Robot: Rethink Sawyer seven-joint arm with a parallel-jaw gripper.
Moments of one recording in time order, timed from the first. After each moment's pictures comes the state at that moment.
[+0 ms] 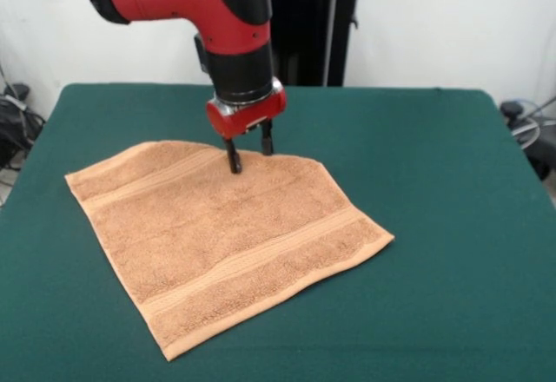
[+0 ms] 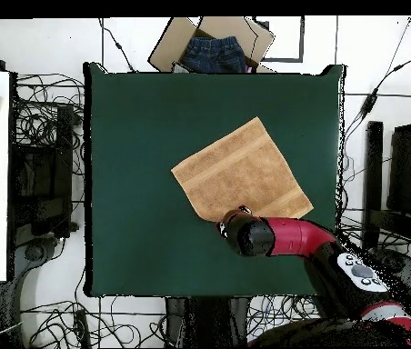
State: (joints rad) arm -0.70 -0.48 0.32 1.88 -0.53 0.30 1.05
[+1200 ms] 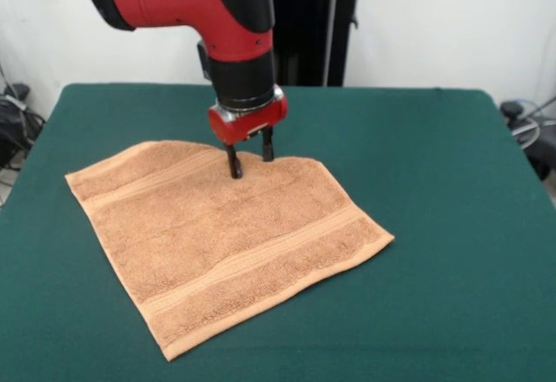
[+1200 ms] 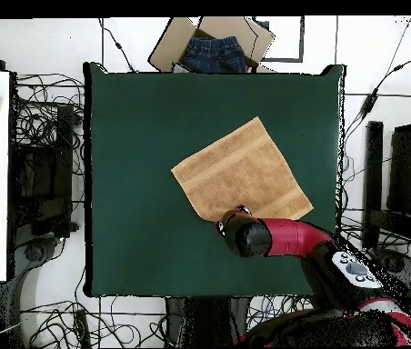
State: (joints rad) arm -0.68 -0.46 0.29 1.87 -0.53 0.26 1.05
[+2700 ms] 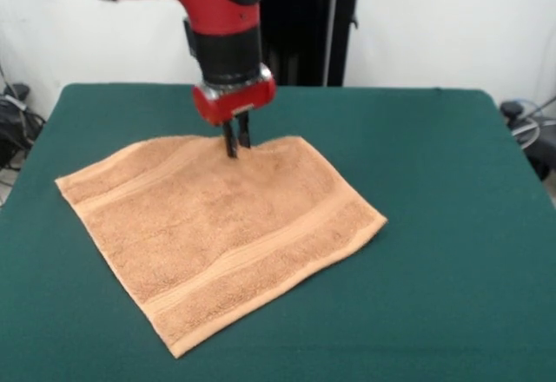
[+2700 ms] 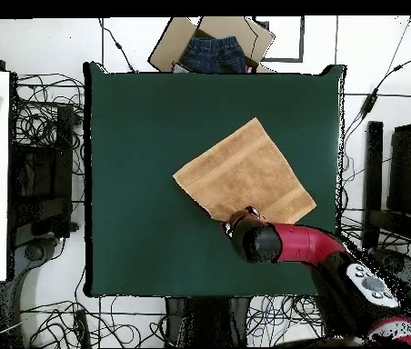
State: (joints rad) arm -0.73 -0.56 0.30 1.93 -0.49 0.26 1.05
